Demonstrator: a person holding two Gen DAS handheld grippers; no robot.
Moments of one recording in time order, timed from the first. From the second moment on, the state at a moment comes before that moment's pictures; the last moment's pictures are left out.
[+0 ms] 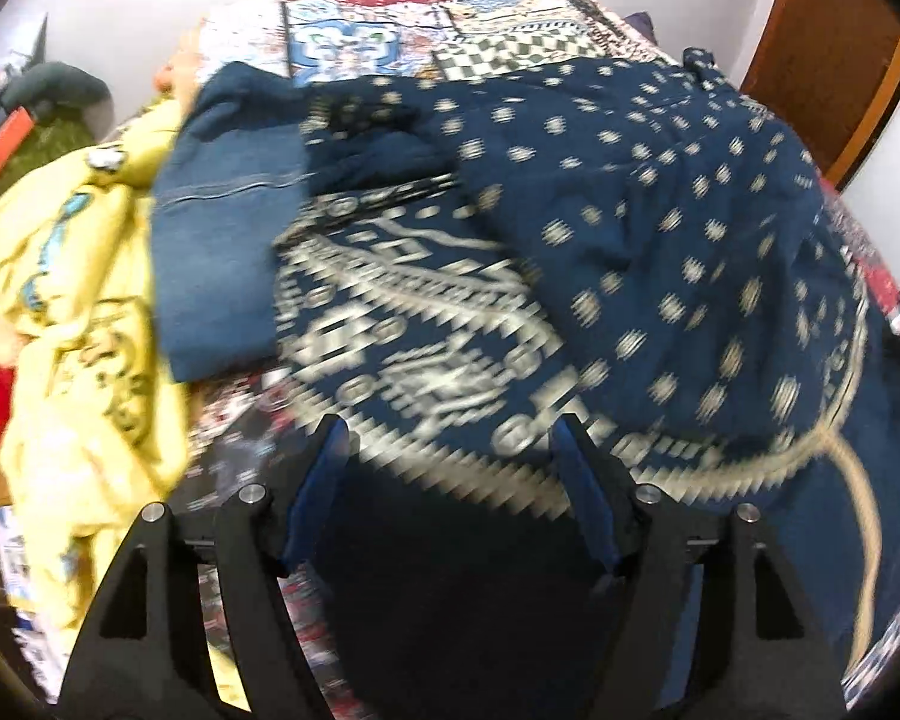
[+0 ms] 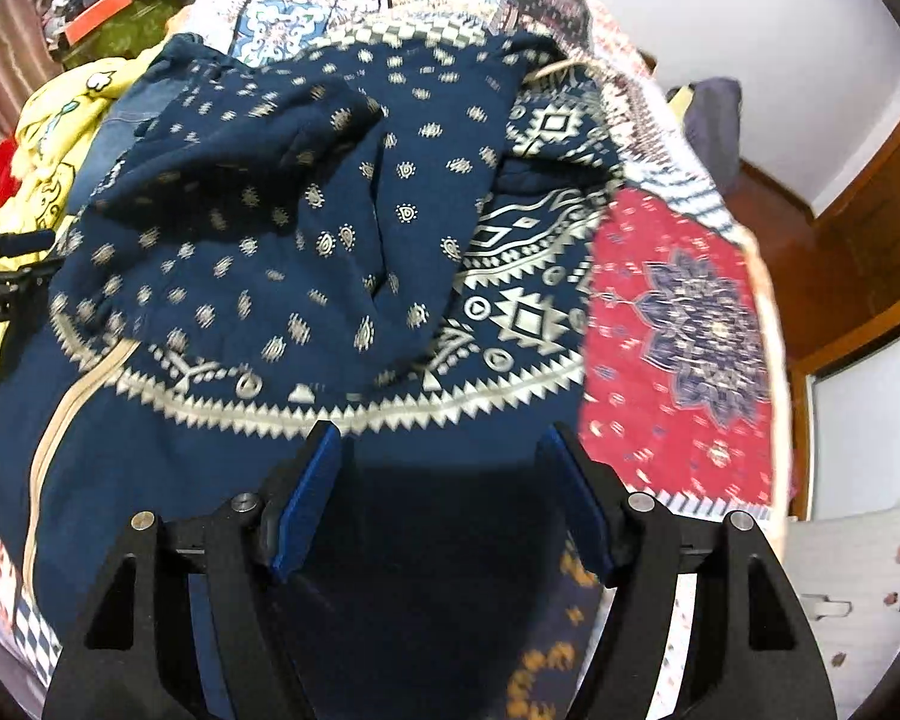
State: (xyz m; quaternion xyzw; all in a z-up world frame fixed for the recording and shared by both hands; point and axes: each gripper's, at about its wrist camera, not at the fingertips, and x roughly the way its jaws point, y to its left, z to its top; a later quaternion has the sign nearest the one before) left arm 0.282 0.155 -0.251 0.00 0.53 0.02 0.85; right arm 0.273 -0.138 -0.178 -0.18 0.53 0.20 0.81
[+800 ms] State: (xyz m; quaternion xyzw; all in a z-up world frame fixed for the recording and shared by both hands) left arm 0.167 0.186 -0.282 -0.19 0.57 -0.04 0.80; right arm 0.203 -0.225 -0.195 0.04 0.57 0.21 0.79
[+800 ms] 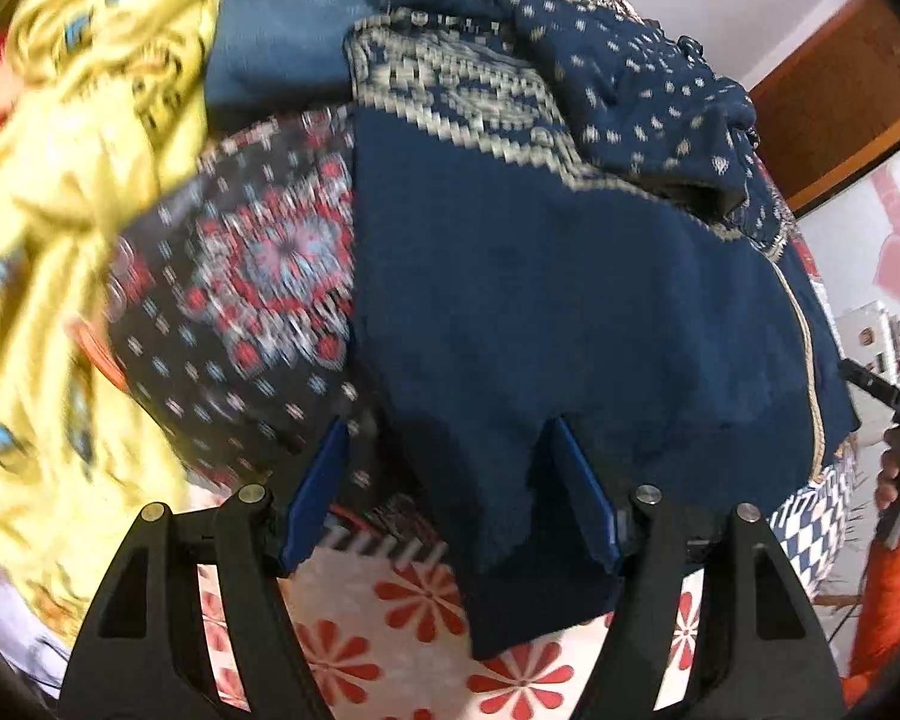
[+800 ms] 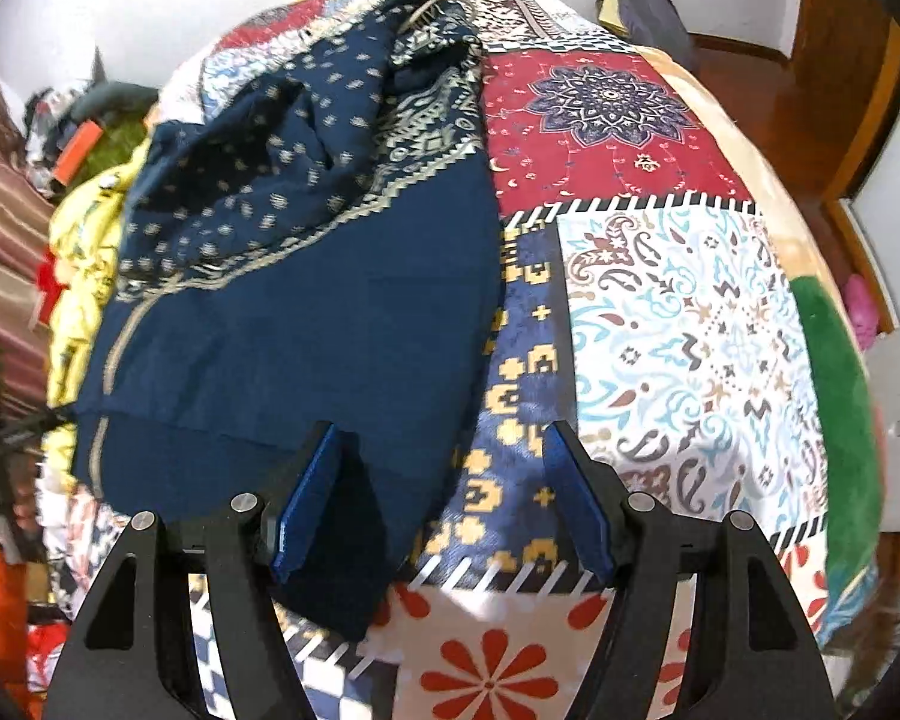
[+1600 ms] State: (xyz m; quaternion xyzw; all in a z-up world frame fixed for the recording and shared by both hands) left arm 0.190 0.174 -0.199 -0.21 0.44 -0.09 0.87; right arm 0.241 -0.170 -0.147 0.05 0.47 0.29 0.83
